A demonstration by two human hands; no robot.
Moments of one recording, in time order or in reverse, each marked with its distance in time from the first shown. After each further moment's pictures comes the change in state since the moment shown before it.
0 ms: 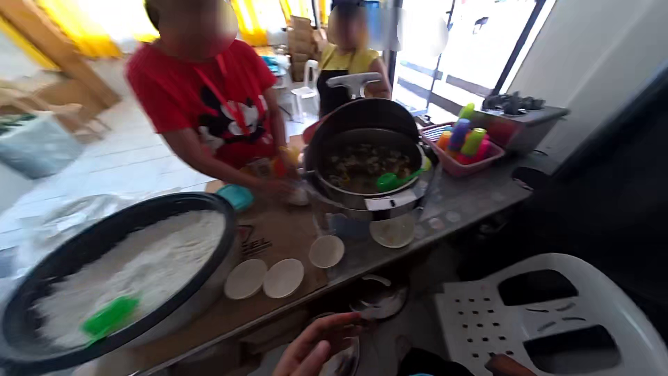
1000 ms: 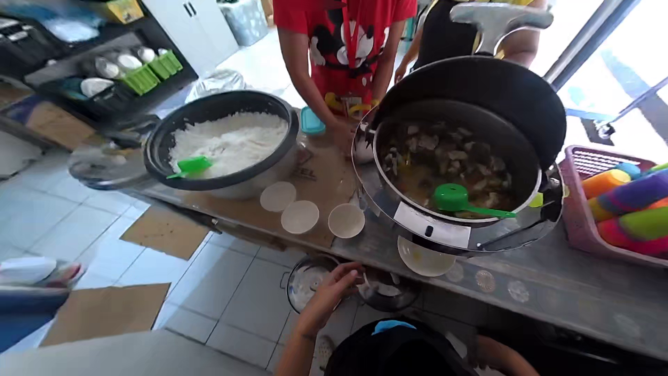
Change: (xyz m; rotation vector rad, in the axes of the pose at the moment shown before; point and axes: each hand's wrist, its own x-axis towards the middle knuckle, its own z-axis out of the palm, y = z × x) left_hand 0.135 -0.119 0.047 -0.032 0.854 -0.437; right_hand 0.063 -0.238 -0.183 -0.971 -0.404 -0.263
